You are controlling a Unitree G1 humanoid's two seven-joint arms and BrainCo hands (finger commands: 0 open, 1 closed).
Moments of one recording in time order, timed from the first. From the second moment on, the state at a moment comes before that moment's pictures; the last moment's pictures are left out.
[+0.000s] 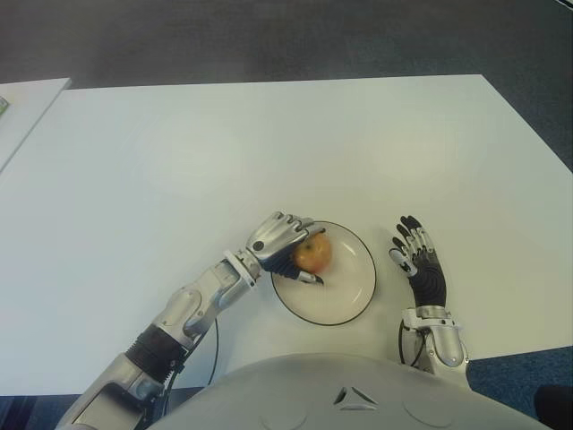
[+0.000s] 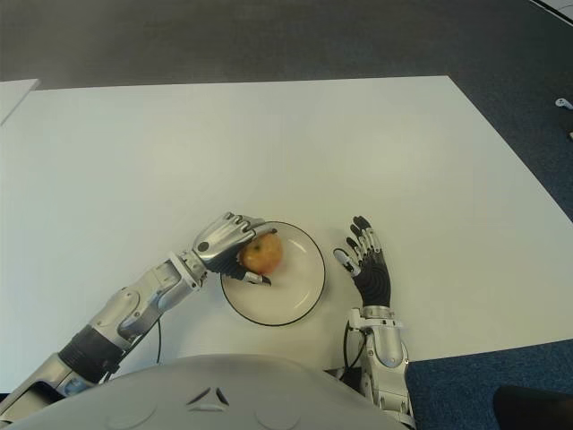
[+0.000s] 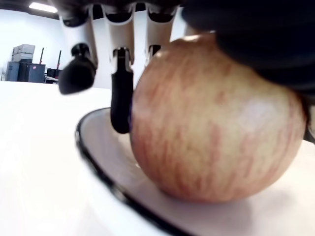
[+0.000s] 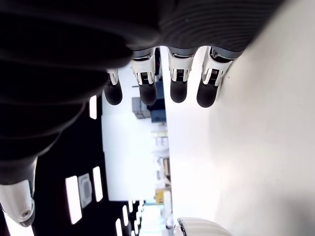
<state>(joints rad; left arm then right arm) 0.03 0.44 -0.52 -0.04 1.00 -0.36 0.12 0.49 -0.04 -0.05 -0.04 0.12 -0.34 0.12</state>
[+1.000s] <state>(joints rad) 0.11 0.47 -0.49 -0.18 0.98 -0.39 0.10 0.49 -0.06 -0.05 -0.04 0.17 -0.32 0.19</state>
